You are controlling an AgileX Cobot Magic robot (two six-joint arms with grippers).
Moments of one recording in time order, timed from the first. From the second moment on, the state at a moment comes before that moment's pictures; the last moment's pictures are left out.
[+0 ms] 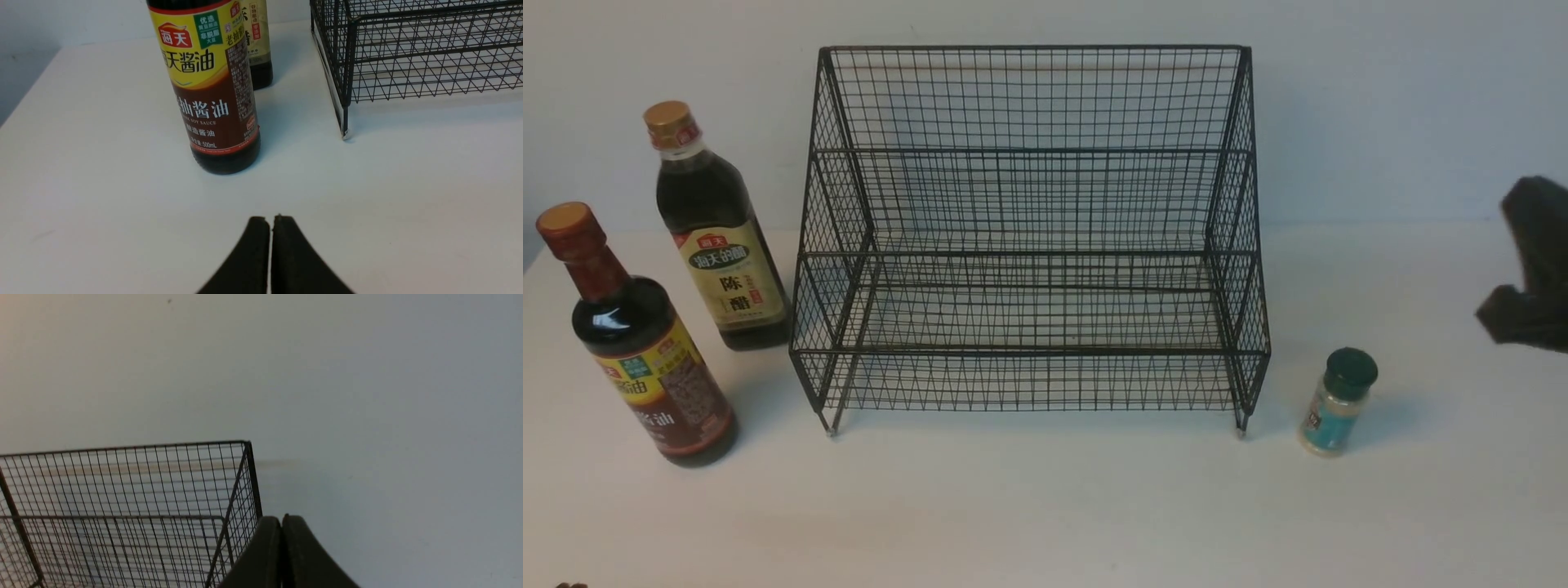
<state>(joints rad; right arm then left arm) 0.16 1.15 -0.37 -0.05 -0.69 0.17 -0.02 -0.01 0.03 -0.05 0.39 0.10</state>
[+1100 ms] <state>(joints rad) 0.16 1.85 -0.38 -0.16 -1.04 0.13 -0.02 -0.01 0.03 -0.05 0.39 0.10</state>
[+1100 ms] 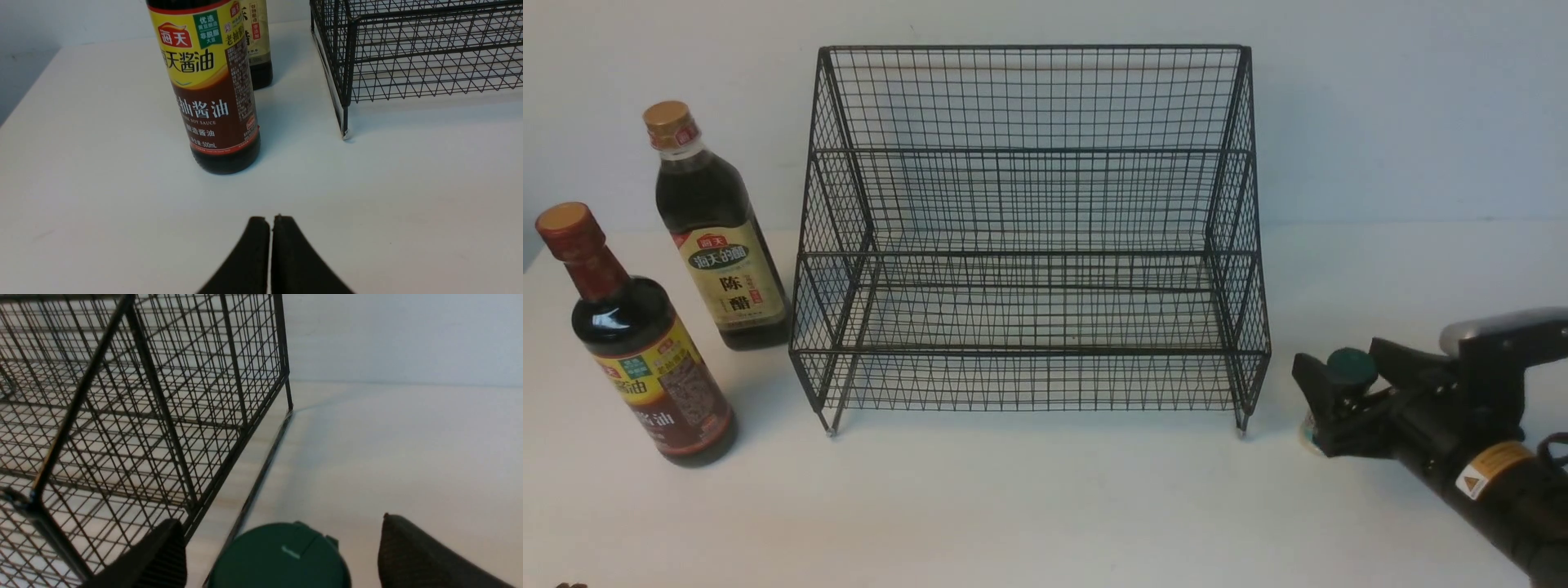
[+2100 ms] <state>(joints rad) 0.34 1.41 -0.68 -0.55 -0.61 0.47 -0.02 -0.01 0.03 -0.05 0.39 0.10</state>
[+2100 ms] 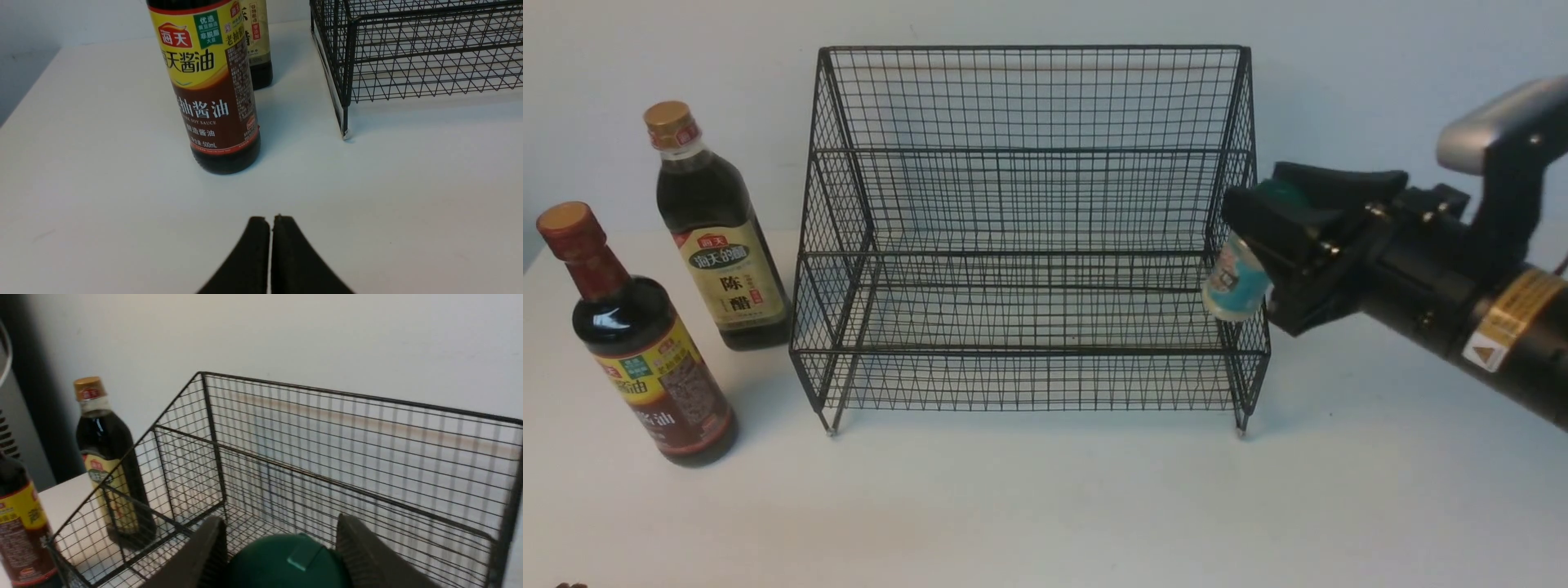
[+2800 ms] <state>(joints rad) 0.42 1.78 -0.84 -0.53 -0.69 0.34 -0.02 -0.01 0.03 -0.05 0.39 0.10</state>
